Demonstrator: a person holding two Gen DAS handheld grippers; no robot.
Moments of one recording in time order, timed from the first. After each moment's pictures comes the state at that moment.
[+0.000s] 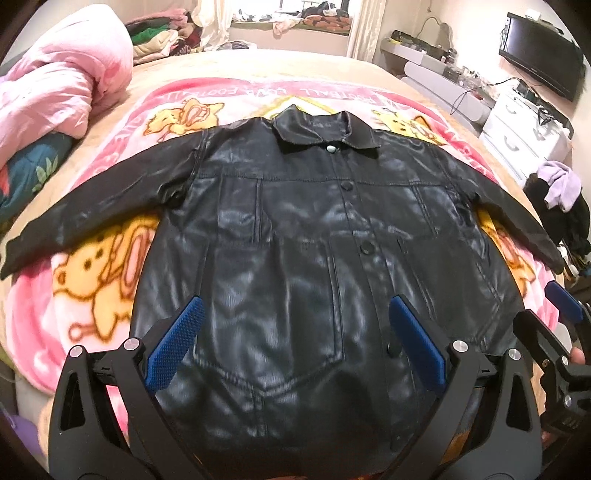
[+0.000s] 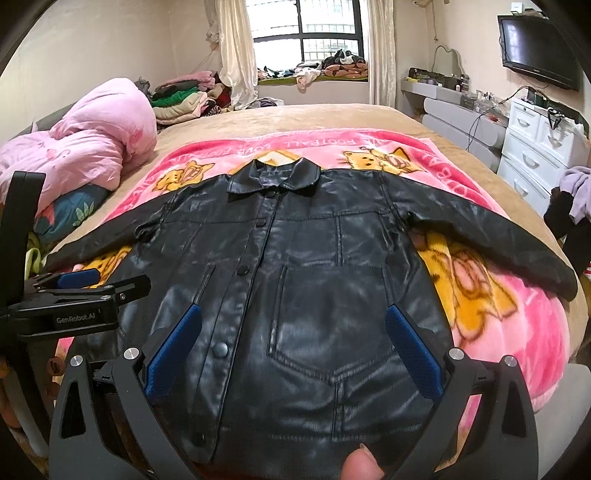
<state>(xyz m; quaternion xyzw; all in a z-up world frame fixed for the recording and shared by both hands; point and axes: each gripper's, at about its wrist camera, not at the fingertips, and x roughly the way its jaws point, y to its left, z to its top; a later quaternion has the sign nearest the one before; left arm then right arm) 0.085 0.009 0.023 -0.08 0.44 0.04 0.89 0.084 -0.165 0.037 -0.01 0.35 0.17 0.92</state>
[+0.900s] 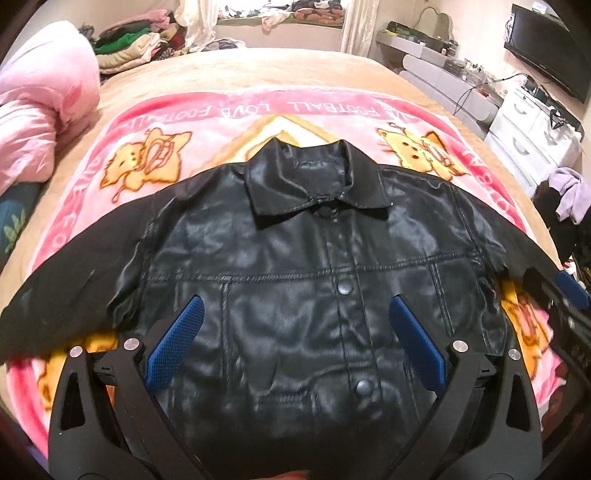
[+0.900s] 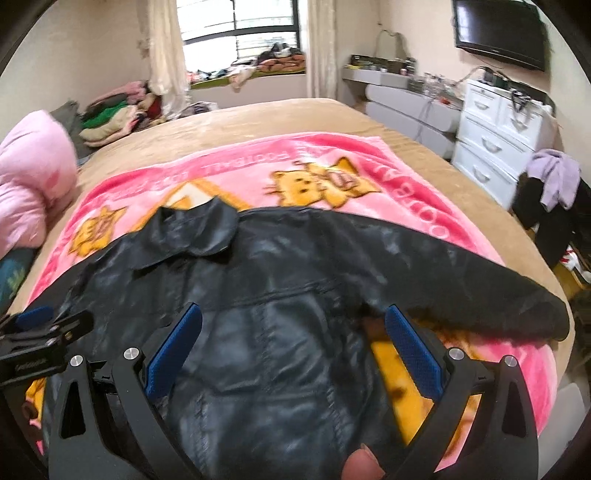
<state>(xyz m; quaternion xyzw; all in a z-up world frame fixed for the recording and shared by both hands) 0.238 0.006 0.033 -0.06 0.46 0.03 0.89 0.258 -0.195 0.040 0.02 0.37 0.03 0.93</state>
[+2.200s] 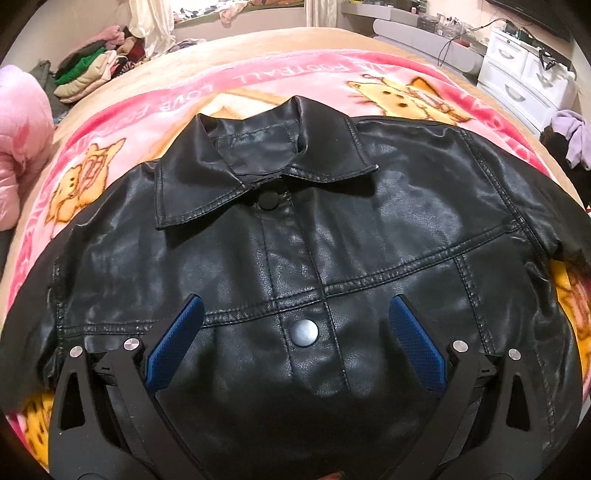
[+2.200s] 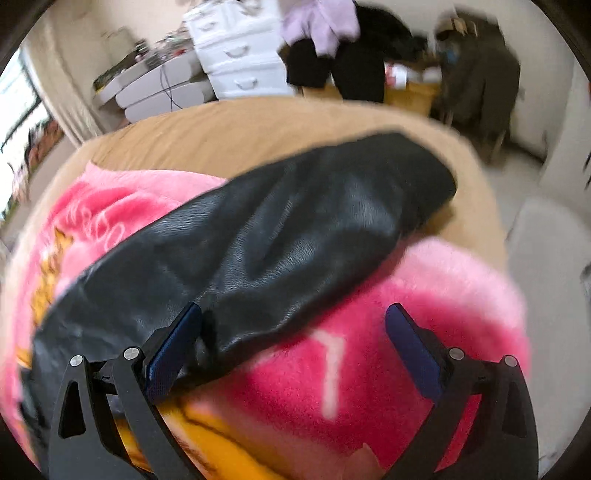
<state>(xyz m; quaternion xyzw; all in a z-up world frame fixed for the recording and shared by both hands) 0.308 -0.046 -0.045 0.02 0.48 0.00 0.88 0.258 -0.469 -0.071 0.31 0.40 -0.31 0.80</state>
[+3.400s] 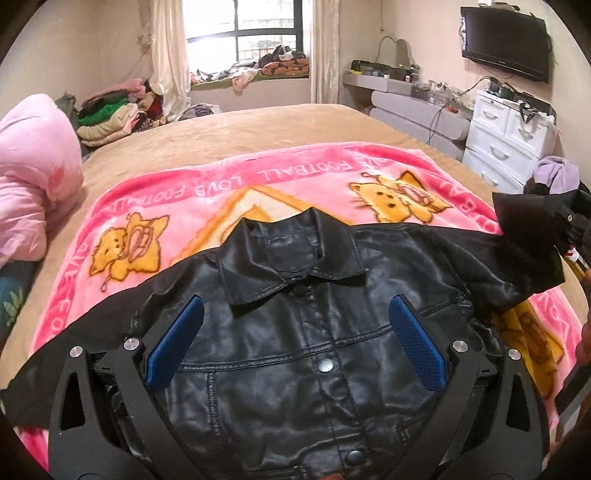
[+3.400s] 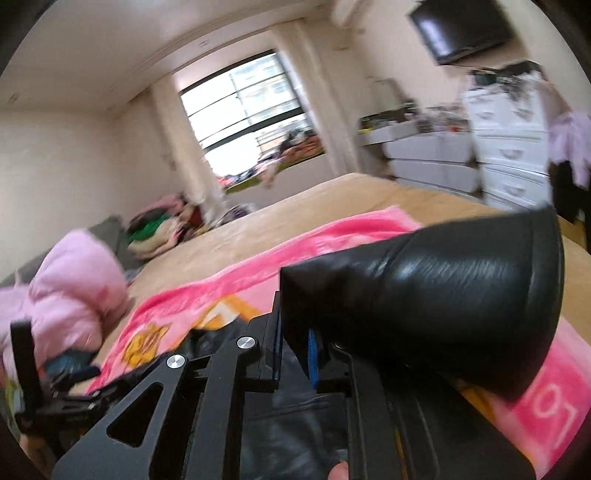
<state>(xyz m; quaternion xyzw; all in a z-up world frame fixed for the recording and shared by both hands) 0.261 -0.018 0.054 0.01 0.35 0.01 0.94 0.283 -0.278 0.066 0.15 0.21 0.17 0.95</state>
